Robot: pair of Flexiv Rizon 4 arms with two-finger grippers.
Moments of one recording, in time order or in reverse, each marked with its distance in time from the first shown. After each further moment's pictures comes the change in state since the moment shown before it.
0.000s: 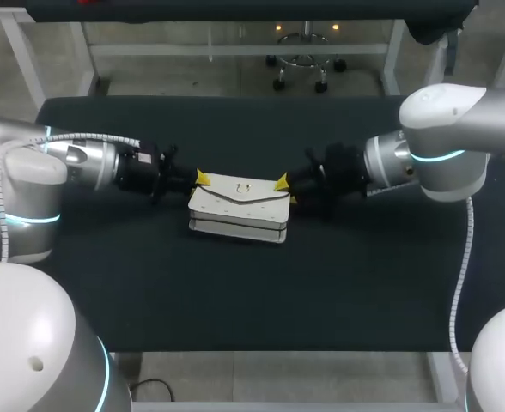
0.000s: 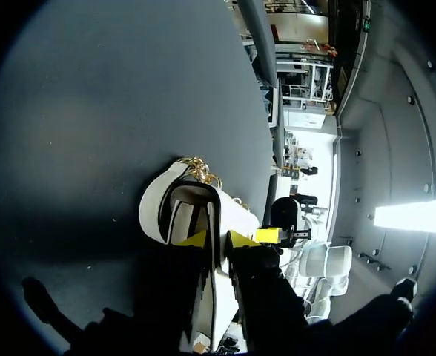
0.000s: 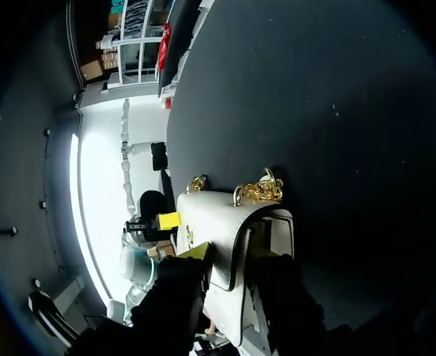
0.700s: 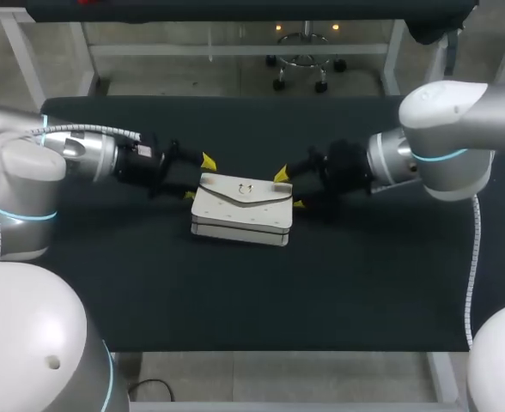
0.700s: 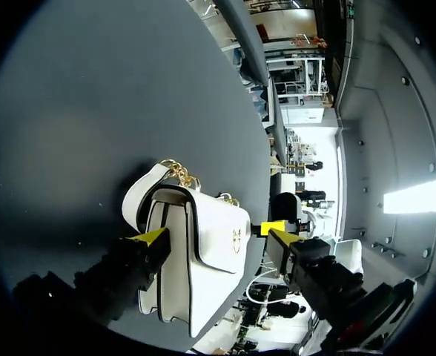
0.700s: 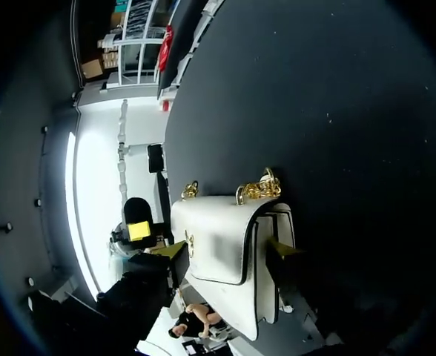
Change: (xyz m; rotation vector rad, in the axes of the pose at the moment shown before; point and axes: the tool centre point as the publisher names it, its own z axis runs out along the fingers) left arm 0.023 0.012 -0.013 0.042 -0.046 0.096; right arm 0.000 -0.002 -0.012 -0.034 -0.043 -0.015
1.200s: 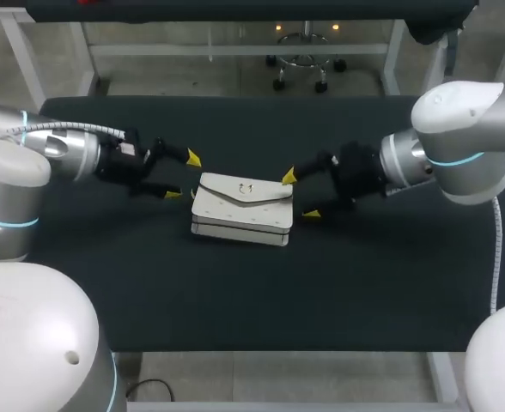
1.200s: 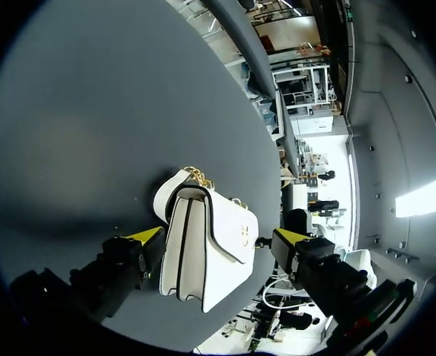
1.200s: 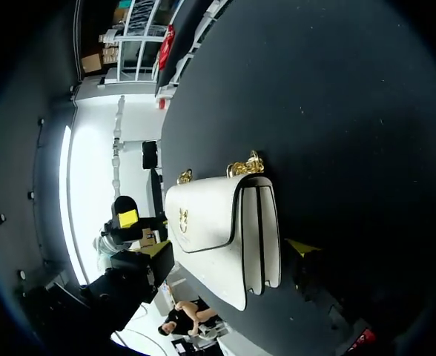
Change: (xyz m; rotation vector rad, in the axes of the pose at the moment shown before) left arm -0.004 0.001 -0.040 0.091 -0.093 0.016; right arm -0.006 -0.027 -0.026 0.008 -0.051 -0.040
